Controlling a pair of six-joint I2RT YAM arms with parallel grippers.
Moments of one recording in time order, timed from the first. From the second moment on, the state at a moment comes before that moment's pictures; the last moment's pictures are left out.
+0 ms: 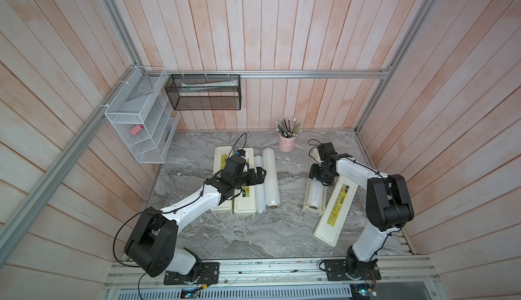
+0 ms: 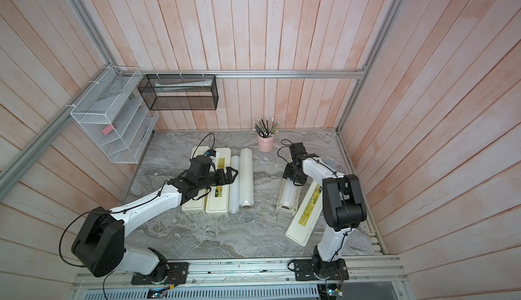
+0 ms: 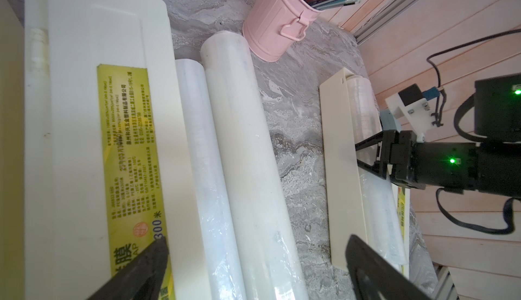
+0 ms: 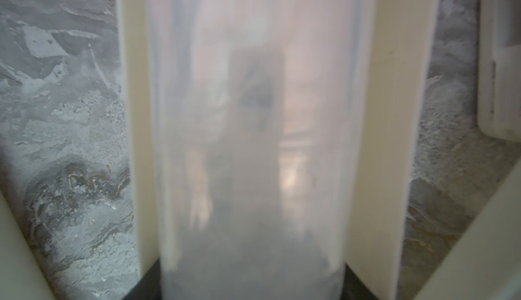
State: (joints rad) left arm -0.56 1.45 0.91 -0.09 0.14 -0.59; right arm 0.23 1.79 1.19 -0.63 0.01 0.52
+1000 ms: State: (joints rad) left arm -0.71 1.62 1.11 -0.03 0.18 -0.46; right arm 0.25 1.47 1.15 -0.65 0.08 0.57
